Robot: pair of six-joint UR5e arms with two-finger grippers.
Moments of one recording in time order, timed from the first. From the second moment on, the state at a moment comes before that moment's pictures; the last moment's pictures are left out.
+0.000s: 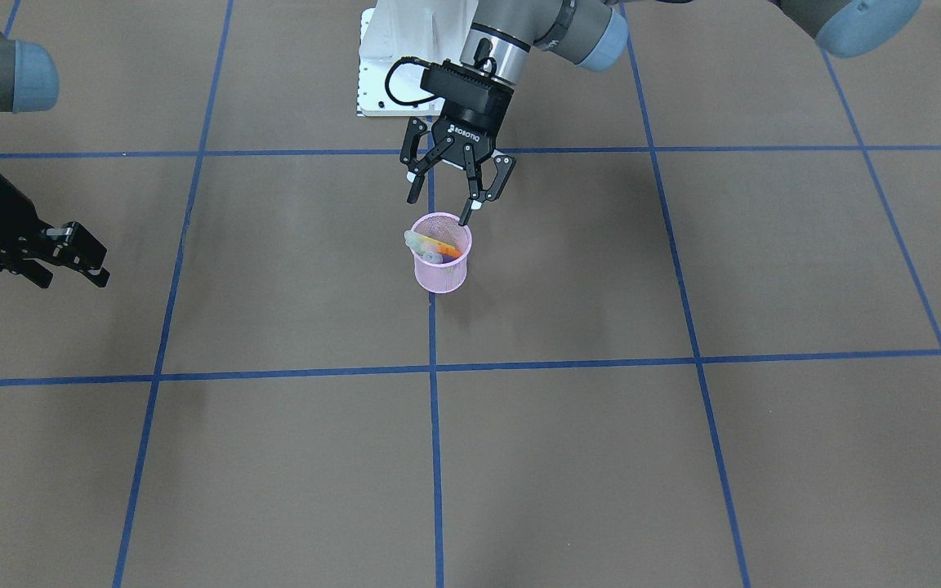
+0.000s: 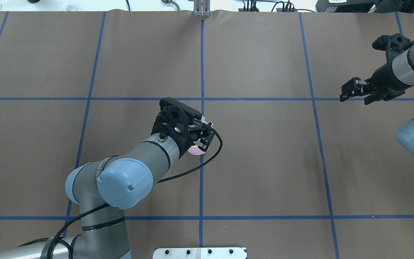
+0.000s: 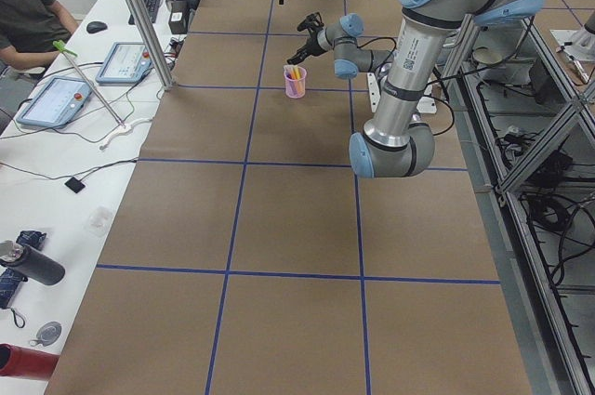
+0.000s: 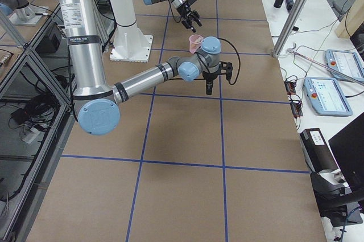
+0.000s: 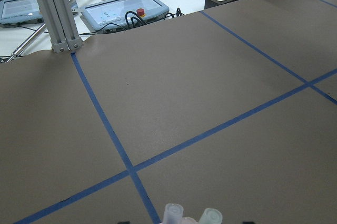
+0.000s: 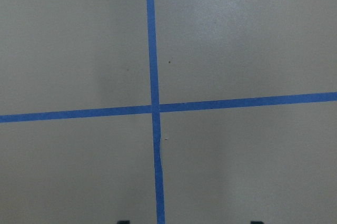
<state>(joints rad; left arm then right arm) -0.31 -2.15 -1.82 -2.11 -1.13 -0.82 1.02 -1.43 1.84 -1.32 2.22 0.90</state>
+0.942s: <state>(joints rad) -0.77 -1.99 -1.80 -1.96 -1.80 -0.88 1.14 -1.55 1.84 -1.32 2.16 0.68</state>
